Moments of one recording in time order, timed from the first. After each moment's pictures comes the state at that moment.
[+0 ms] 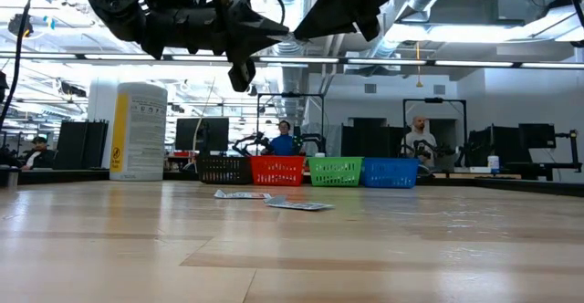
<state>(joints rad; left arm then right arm) 0.18 1.44 0.63 0.69 0.46 -0.50 0.20 1.56 1.07 -0.02 0.54 0.17</state>
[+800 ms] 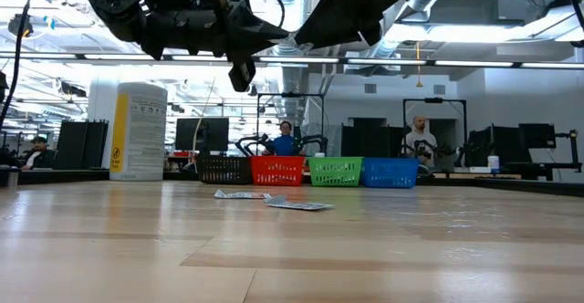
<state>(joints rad) 0.20 1.44 0.63 0.67 0.47 -0.45 0.20 1.56 1.07 -0.07 0.52 0.18</state>
